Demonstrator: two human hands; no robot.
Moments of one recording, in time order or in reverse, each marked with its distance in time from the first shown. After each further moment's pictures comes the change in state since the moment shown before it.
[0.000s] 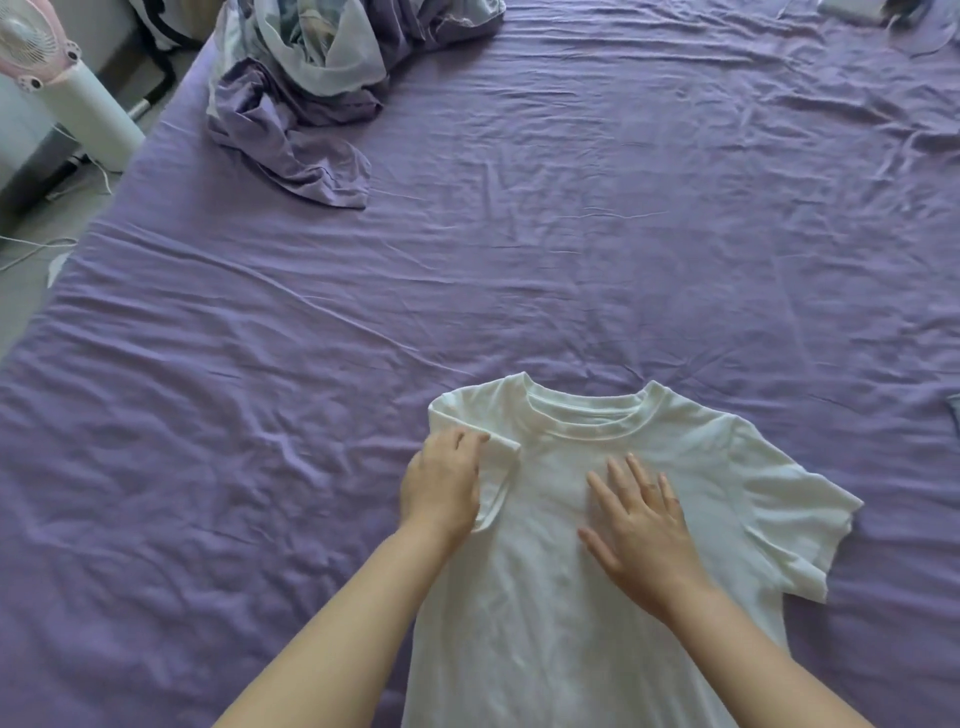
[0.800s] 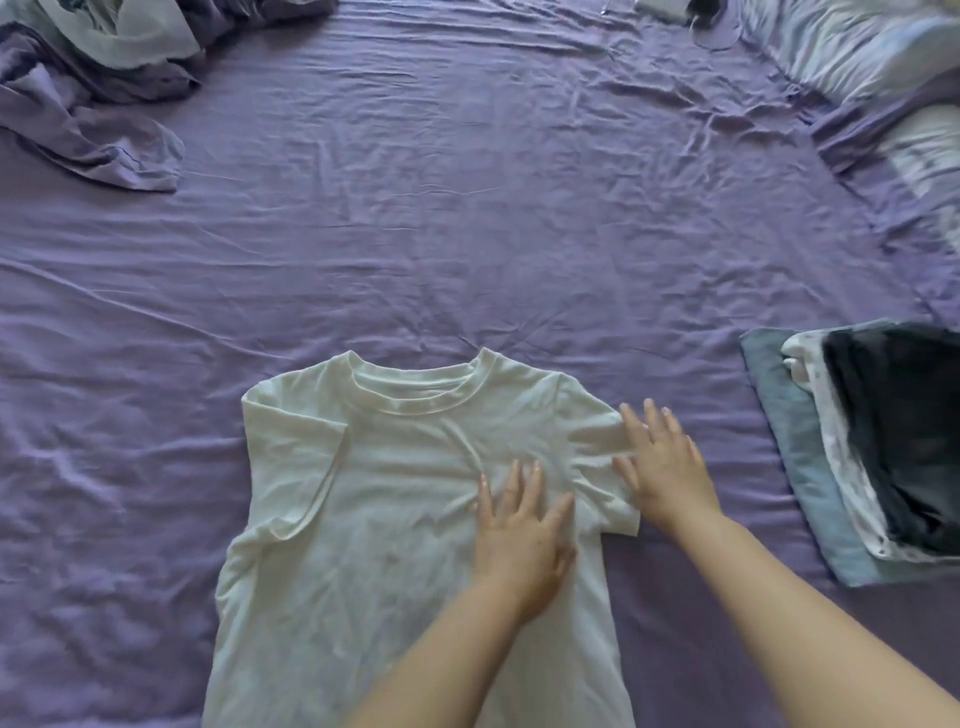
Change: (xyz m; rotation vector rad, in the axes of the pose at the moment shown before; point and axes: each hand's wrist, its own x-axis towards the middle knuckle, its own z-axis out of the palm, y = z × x) left_hand -0.047 0.206 0.141 0.126 -0.271 0.386; right_hand -0.043 0.182 -0.018 0.064 -0.027 0.380
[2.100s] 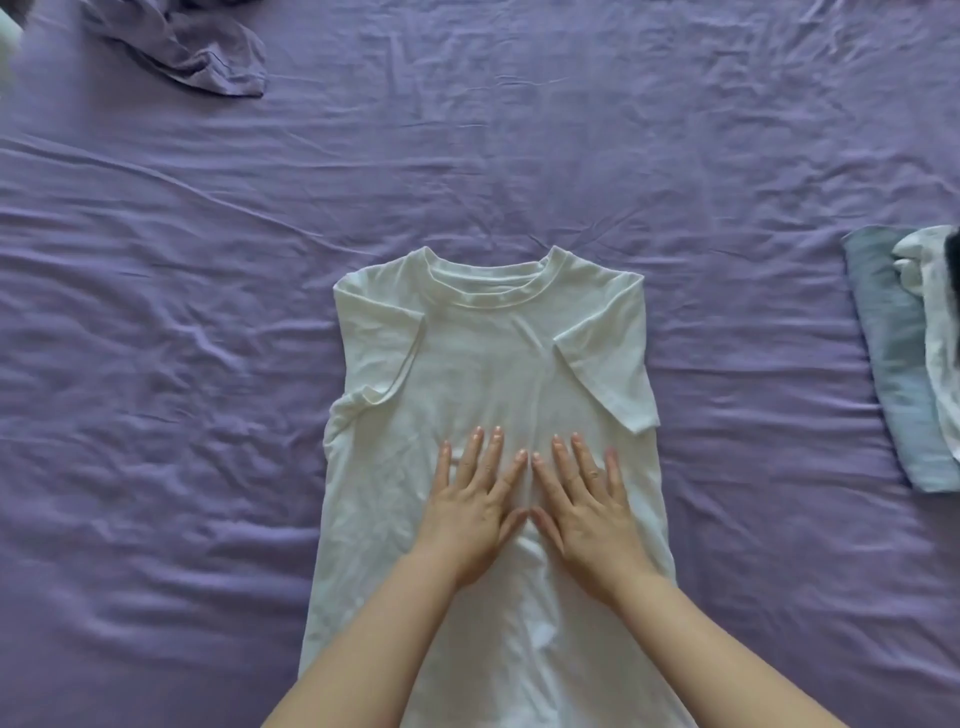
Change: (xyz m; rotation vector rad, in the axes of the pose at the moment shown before) left_hand -0.128 -0.068 0.022 0.181 -0.105 -0.133; right_hand -0.141 -0.100 0.101 0.002 0.148 -0.474
